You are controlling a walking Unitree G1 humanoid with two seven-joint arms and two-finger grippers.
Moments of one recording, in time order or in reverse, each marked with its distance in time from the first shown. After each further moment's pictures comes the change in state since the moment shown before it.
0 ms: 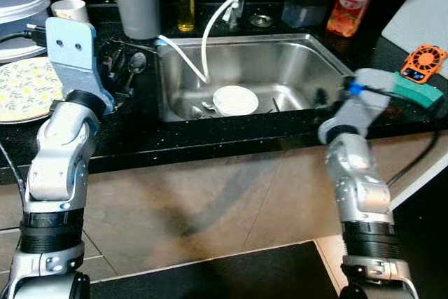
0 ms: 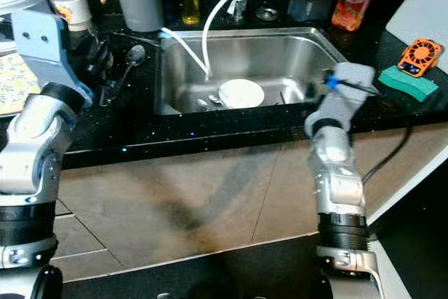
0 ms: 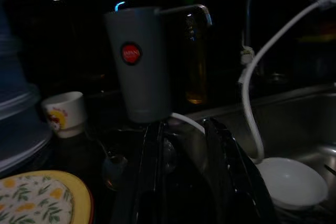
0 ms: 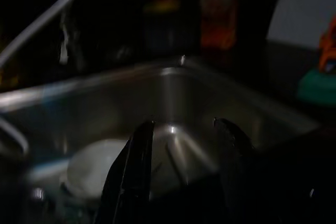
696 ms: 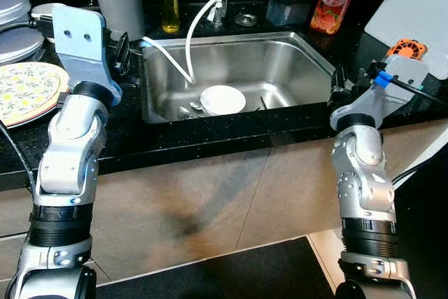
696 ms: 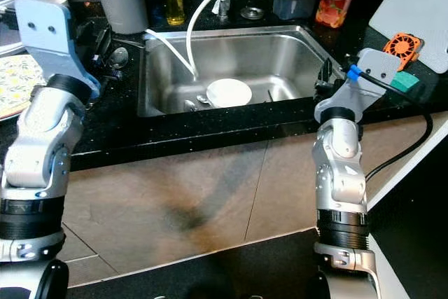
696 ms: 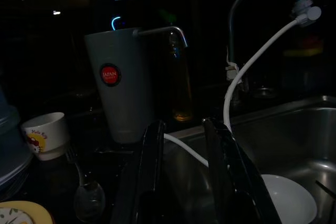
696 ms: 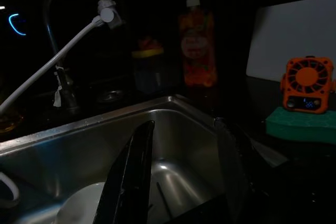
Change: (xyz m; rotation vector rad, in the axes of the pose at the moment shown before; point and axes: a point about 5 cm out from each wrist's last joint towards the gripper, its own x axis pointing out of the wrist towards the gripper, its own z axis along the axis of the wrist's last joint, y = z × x) left arm 0.006 -0.006 0.008 0.028 -0.037 0.051; right arm -0.004 0.007 0.018 0.041 -0.134 0.015
